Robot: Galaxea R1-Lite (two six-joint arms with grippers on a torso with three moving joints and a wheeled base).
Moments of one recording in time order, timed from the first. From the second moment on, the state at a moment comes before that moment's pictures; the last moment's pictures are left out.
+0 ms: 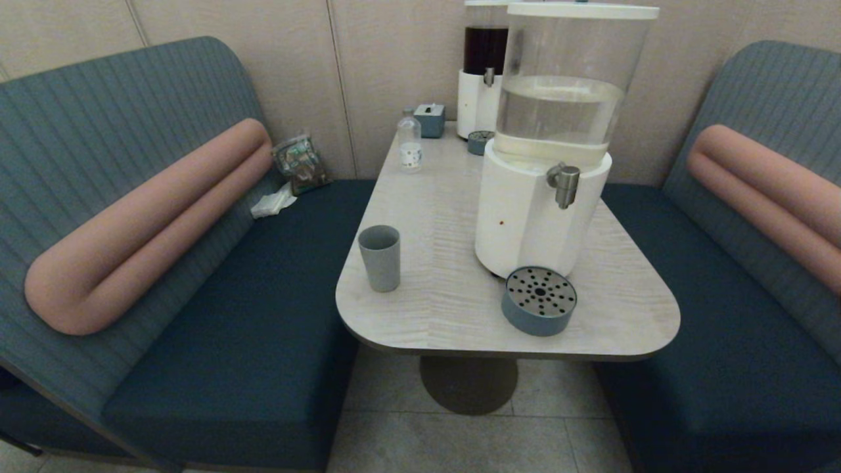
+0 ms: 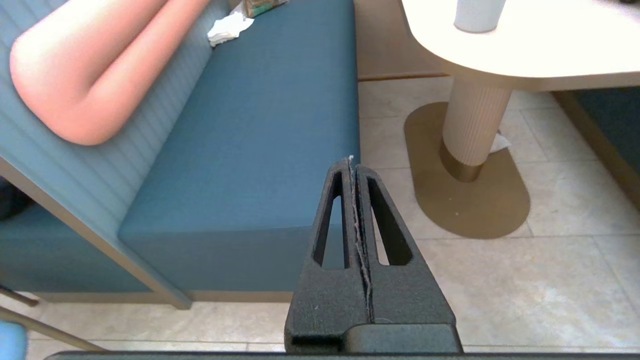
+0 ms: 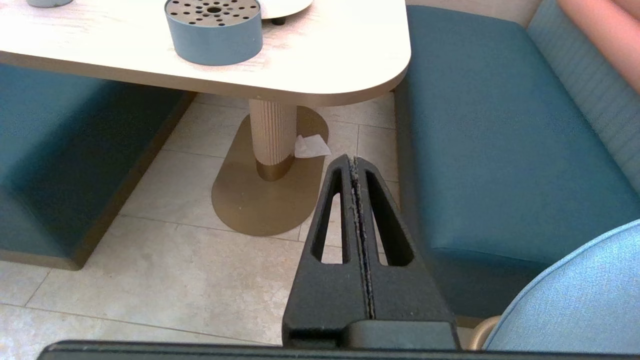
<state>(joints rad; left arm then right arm) 0.01 0.00 0.00 0.01 -0.01 0.08 0.00 0.00 0.00 0.00 0.02 -0.04</state>
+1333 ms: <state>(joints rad) -0.04 0.62 -0.41 -0.11 -0.17 0.05 0.00 0.00 0.00 0.00 0.02 -0.04</state>
